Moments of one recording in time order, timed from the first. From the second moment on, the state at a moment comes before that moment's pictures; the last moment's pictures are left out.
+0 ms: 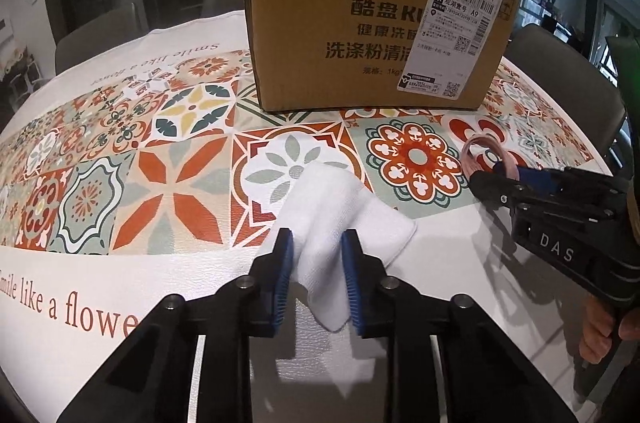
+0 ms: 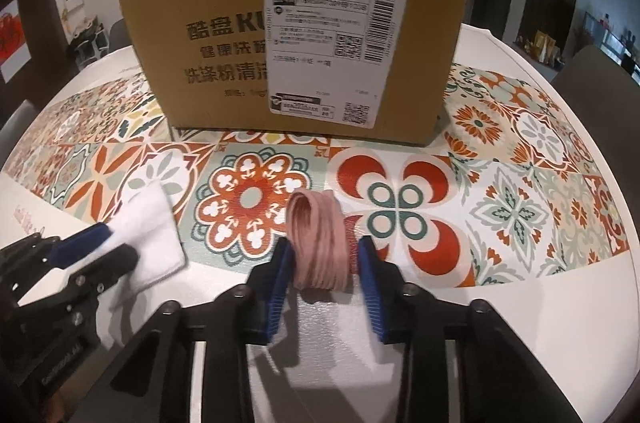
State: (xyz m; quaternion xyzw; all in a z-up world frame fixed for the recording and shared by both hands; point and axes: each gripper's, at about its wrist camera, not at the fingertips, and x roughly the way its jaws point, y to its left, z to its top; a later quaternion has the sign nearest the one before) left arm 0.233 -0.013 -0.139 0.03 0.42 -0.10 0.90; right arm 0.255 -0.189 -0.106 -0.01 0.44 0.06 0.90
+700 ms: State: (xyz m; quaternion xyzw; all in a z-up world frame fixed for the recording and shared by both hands) left arm 0.218 -0.012 -0.113 -0.01 0.40 -0.13 0.91; right arm 0.232 -0.188 -0.085 0.02 0.43 0.07 0.90
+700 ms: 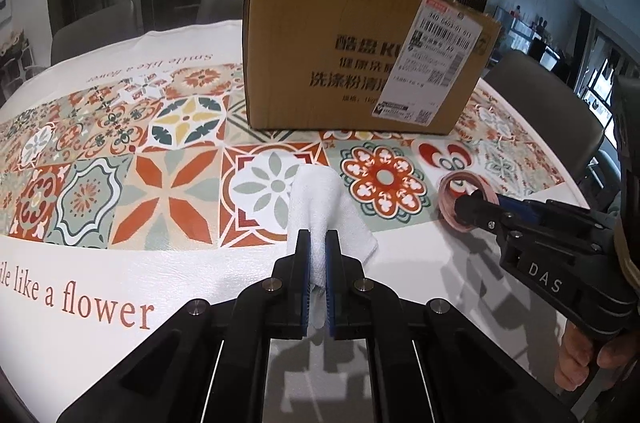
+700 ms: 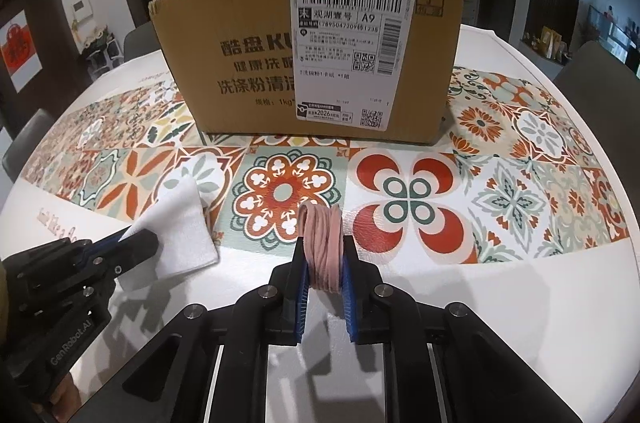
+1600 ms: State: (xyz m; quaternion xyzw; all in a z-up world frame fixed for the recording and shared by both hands) left arm 0.174 -0.007 -0.028 -0.03 0.30 -0.14 0.94; right arm 0.183 -0.182 0.001 0.01 0.32 0.08 0.94
